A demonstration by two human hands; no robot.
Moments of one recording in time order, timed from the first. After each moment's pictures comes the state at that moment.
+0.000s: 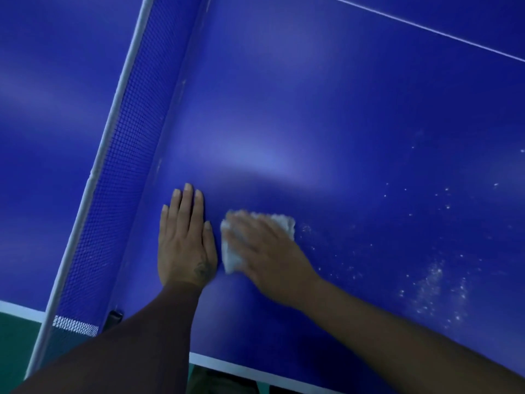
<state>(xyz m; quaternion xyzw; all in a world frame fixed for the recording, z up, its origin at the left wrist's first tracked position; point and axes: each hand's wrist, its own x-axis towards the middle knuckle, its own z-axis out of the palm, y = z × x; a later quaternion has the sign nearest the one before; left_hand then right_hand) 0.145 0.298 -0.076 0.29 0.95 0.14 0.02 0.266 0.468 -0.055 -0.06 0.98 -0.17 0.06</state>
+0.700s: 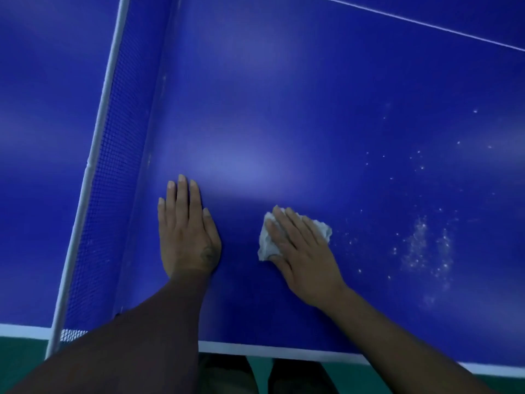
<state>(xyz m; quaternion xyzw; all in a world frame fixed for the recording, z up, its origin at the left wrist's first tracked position) 0.148 0.299 -0.070 0.29 0.95 0.12 0.05 0.345 0.457 -0.048 0.14 0.97 -0.17 0.04</state>
